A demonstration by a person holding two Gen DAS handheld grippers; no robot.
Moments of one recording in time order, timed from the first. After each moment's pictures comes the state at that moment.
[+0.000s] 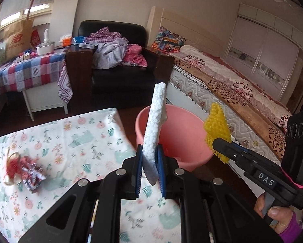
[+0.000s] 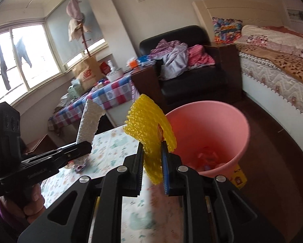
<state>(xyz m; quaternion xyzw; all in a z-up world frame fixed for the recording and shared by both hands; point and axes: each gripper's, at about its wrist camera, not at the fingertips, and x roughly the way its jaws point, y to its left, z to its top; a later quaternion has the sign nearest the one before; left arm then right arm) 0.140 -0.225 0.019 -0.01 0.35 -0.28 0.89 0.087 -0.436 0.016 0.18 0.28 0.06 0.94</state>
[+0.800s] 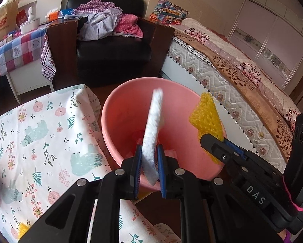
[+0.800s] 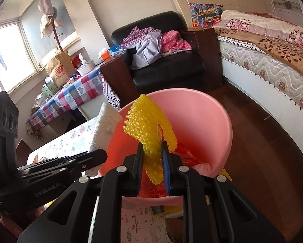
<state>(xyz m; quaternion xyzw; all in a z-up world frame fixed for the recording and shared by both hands) 0.212 -0.321 -0.048 0.00 0.44 -0.28 0.85 0.148 -0.470 -0.038 0.19 0.33 -0.01 0.92</state>
